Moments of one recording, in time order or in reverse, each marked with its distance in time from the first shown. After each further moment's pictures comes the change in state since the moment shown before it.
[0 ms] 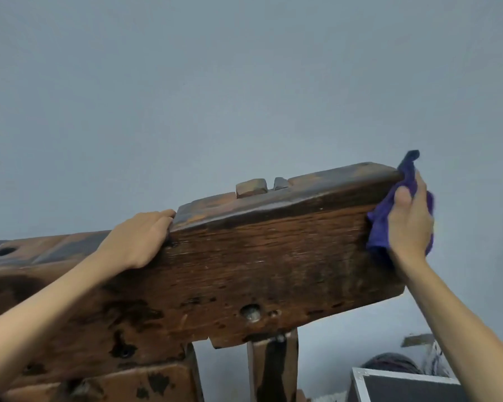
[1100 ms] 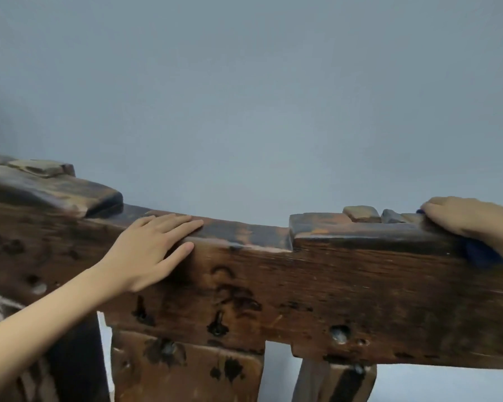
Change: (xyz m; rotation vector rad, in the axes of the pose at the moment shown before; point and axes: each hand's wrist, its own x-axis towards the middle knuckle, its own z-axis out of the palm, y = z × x) left_hand -0.137 -0.129 -0.023 0.068 0.085 -0.061; right_hand 0.072 -0.112 0.078 -1.057 -0.770 -0.190
